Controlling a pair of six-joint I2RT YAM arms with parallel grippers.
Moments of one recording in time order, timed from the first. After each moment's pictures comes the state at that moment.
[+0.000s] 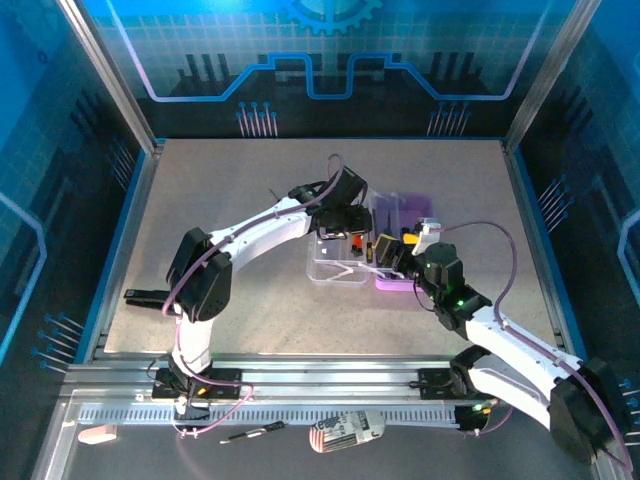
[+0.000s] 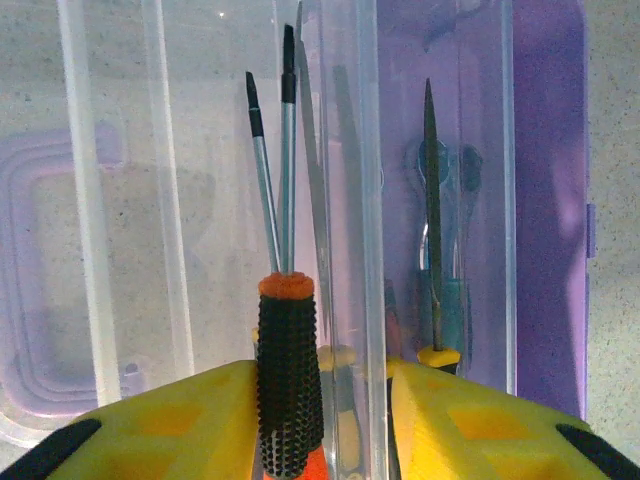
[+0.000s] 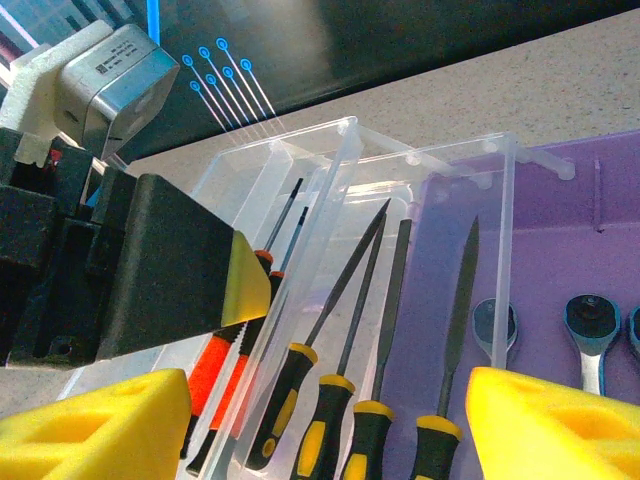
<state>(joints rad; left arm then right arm) -0.72 1.96 1.67 -0.66 0.08 -0.80 0.50 0.92 0.37 0.24 0.11 0.50</state>
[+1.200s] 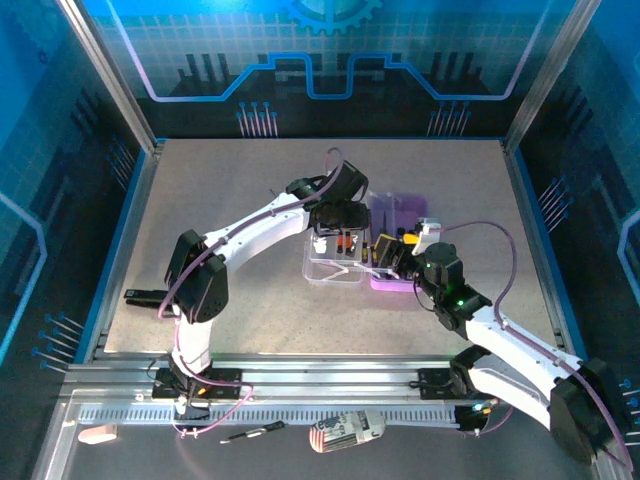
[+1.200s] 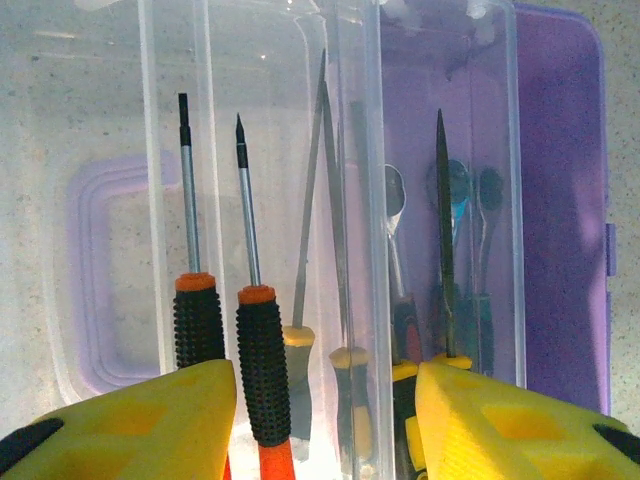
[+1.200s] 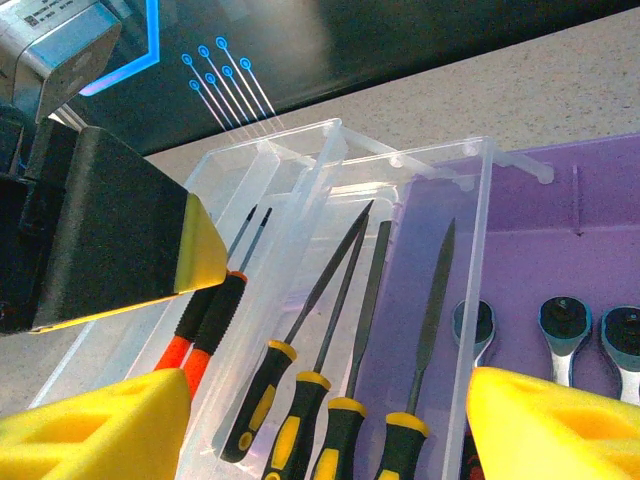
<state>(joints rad) -0.73 1.95 1.75 -0.80 -0.03 -0.76 0.50 0.92 0.37 0.24 0.11 0.50</state>
